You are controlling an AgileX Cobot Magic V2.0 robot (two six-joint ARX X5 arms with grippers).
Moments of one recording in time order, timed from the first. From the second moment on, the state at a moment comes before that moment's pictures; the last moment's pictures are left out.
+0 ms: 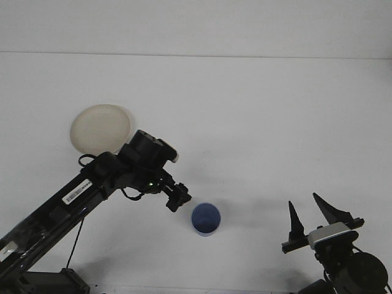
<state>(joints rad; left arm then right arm) -0.65 1.46 1.39 -0.86 0.39 -0.01 0.45 0.19 0.58 -0.54 0.13 -0.08</state>
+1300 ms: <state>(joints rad) -0.89 1.79 1.44 -0.83 0.20 0.07 0.45 0.19 0.58 -0.54 0.13 -0.08</state>
